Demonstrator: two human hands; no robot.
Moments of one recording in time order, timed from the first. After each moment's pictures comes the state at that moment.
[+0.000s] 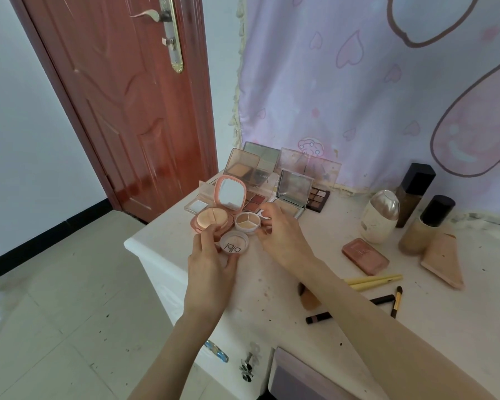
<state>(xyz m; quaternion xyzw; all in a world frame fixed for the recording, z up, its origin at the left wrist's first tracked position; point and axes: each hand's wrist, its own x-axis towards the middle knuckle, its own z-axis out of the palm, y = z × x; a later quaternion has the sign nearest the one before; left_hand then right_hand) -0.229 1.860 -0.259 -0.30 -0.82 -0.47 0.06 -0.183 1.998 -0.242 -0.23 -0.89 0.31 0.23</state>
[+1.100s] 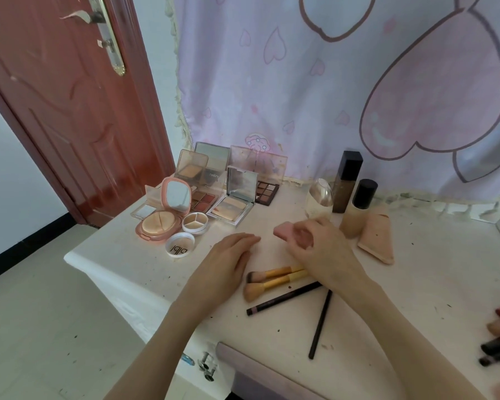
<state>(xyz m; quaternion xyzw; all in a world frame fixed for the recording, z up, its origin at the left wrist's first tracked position) -0.191 1.922 -0.259 -0.59 -0.74 -0.32 -0.02 -0.044 2.046 -0.228 -0.34 -0.88 0.23 0.22</state>
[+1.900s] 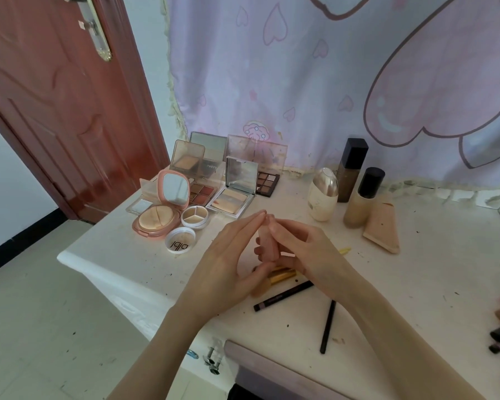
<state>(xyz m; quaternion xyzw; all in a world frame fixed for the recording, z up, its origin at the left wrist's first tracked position) -0.181 1.906 -0.243 -0.65 -0.64 -0.42 0.01 -0.058 2.013 -0.218 -0.23 -0.61 0.73 0.20</state>
